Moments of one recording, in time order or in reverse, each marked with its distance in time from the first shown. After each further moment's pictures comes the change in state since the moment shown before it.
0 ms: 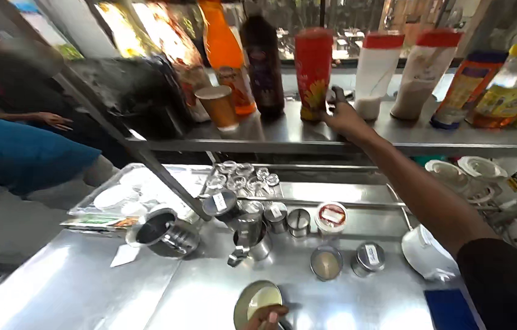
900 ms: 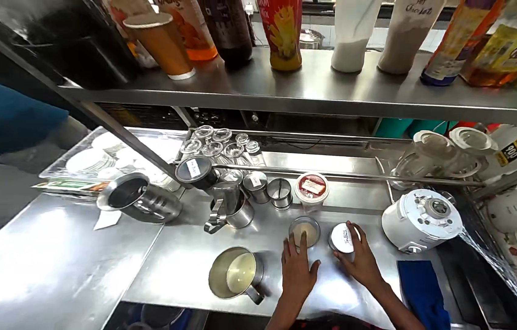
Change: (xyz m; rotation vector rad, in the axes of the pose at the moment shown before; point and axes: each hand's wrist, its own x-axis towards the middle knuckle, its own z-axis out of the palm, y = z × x) left_hand 0.022 -0.118 0.158 0.929 -0.263 -0.166; right_hand -0.464 0.216 0.086 -0.215 -0.059 0.278
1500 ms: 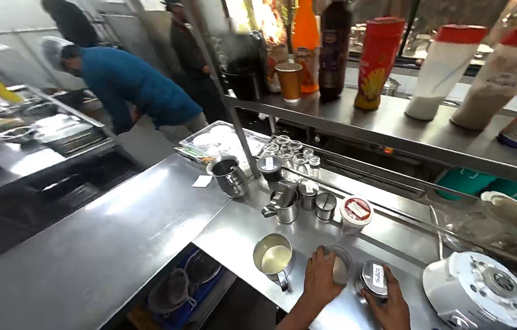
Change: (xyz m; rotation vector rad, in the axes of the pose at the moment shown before) left_hand -0.001 0.008 -0.028 0.051 0.004 -0.151; right_hand -0.014 0.017 0.004 0.085 0.061 -0.194
